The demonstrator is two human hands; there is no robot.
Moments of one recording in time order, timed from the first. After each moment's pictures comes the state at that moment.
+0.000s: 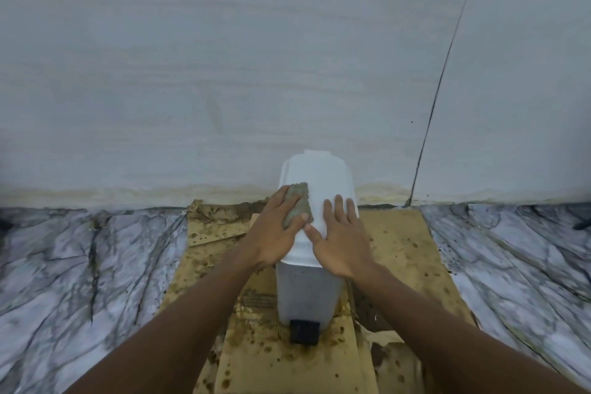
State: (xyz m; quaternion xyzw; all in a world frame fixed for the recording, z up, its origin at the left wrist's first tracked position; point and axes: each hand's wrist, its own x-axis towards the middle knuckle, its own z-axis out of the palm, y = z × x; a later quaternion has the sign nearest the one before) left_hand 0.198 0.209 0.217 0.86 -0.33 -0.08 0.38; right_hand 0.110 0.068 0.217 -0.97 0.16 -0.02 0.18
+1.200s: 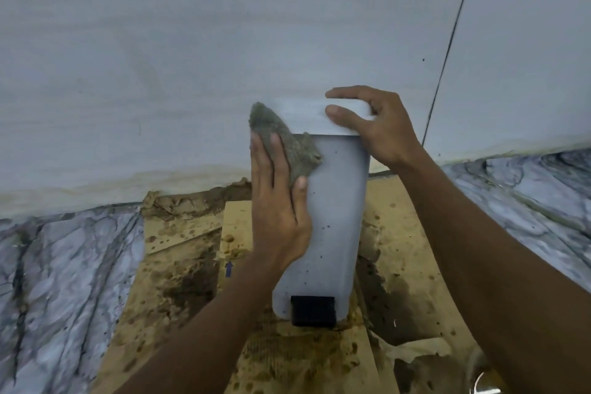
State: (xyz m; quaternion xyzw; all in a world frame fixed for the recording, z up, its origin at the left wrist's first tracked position) left_hand 0.275 0.097 0.129 0.76 -0.35 0.25 0.48; right_hand 0.248 -0.087 0.226 -0.82 0.03 -0.33 0.48
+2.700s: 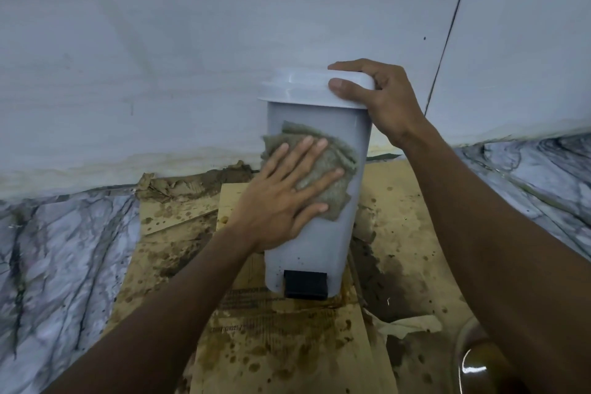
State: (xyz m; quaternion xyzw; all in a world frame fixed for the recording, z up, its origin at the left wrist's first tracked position) left_hand 0.301 0.122 0.120 0.73 -0.59 0.34 0.03; right_hand 0.247 -0.097 0.225 -0.79 0.03 -0.30 0.54
